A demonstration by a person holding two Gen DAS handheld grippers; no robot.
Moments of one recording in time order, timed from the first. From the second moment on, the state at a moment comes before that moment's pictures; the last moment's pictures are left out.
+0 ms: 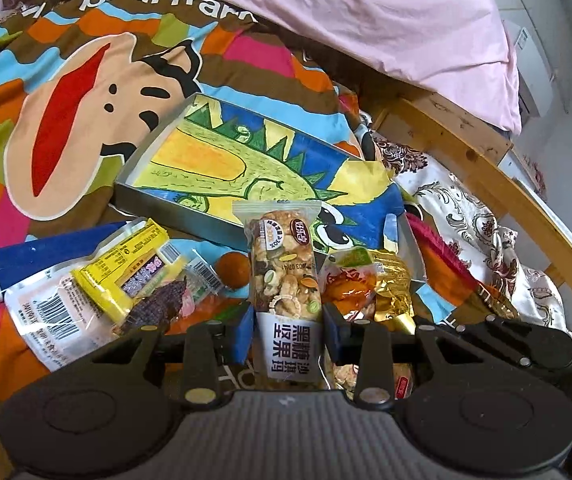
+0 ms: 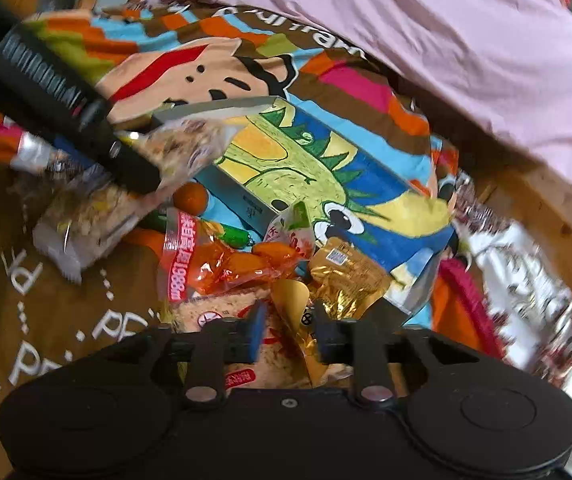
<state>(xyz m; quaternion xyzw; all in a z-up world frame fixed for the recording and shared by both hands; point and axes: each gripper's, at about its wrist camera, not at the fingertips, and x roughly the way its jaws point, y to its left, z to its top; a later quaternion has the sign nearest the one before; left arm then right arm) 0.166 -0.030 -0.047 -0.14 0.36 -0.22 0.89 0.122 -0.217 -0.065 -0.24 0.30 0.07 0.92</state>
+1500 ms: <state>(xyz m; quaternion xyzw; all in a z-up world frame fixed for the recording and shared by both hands) 0.197 -0.024 -0.036 -0.18 0.31 -0.21 0.91 0.151 -0.233 -0.044 -0.15 0.25 0.01 0.95</state>
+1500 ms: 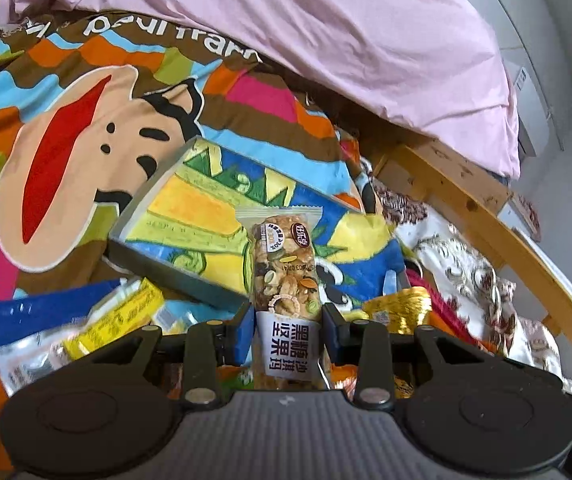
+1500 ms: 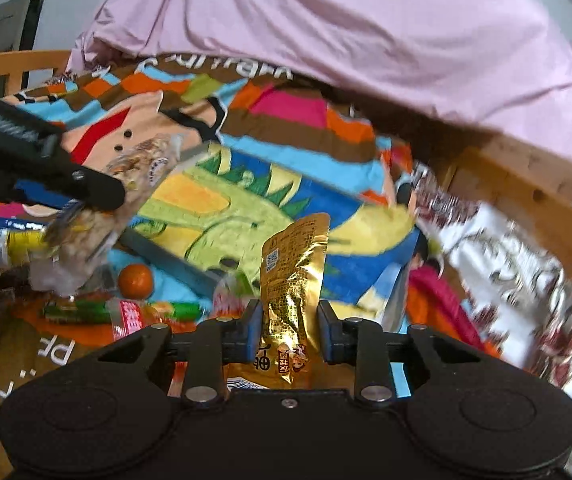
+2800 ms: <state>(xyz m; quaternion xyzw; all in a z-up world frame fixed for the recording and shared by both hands) 0.331 -0.045 -0.097 -0.23 0.31 -0.16 0.91 0.274 -0.220 -0.081 -0.14 0.27 0.02 0.95</state>
